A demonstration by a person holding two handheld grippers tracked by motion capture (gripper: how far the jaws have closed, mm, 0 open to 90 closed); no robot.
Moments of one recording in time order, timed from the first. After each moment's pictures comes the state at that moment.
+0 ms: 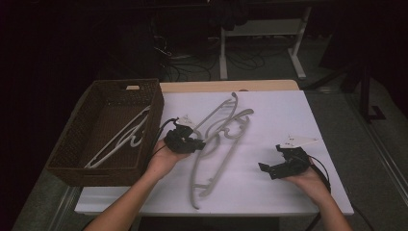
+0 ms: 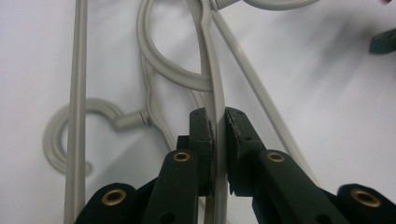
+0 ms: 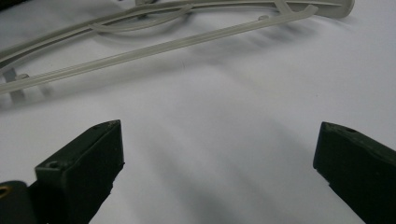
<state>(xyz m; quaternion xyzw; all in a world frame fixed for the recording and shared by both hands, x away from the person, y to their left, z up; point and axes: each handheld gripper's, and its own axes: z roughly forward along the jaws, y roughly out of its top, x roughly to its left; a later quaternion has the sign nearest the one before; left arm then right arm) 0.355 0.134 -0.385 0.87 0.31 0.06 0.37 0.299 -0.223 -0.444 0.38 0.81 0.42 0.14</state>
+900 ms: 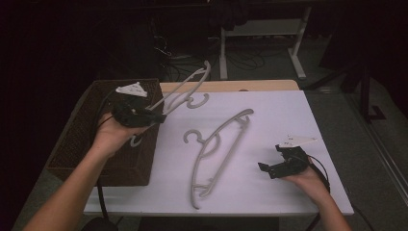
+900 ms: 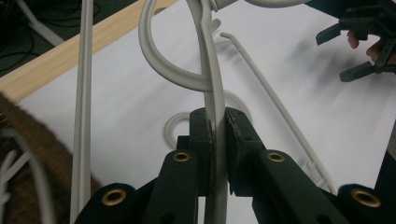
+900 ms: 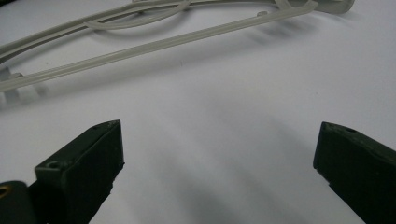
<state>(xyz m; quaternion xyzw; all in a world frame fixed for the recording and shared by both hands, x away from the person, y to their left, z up) 0.360 0.241 -0.278 0.86 0.30 0.11 0.39 0.302 -0.222 -0.446 0.39 0.81 0.41 0.14</state>
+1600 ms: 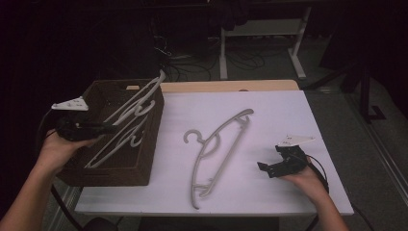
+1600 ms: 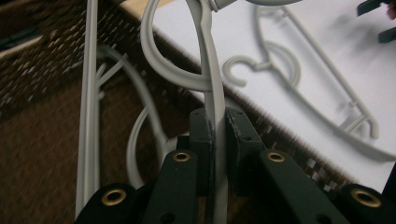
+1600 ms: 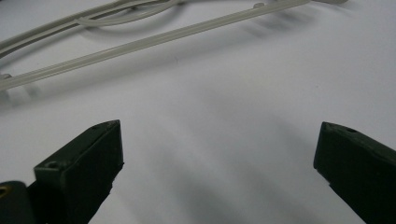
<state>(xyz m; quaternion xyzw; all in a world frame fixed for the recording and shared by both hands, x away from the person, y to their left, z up) 0.337 0.378 -0.302 0.84 0.35 0.12 0.39 0.305 -0.220 -0.449 0.40 0.81 0.40 0.14</state>
